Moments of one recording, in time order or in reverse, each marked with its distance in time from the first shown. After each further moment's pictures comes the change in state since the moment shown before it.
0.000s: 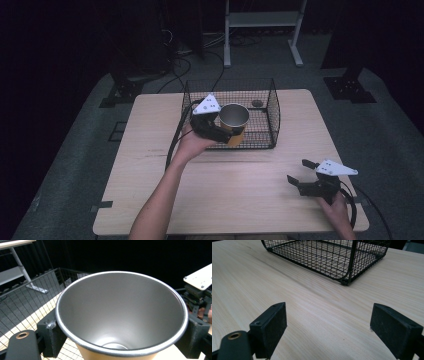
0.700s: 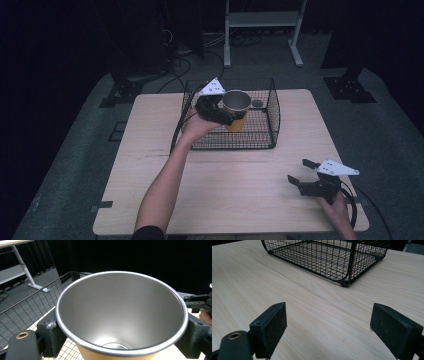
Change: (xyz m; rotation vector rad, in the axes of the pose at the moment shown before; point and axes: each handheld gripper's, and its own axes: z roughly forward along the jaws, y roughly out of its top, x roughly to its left) left arm 0.042 0.013 0.029 0.018 0.000 -0.011; right arm -0.001 -0.001 -0.001 -0.013 0.007 0.010
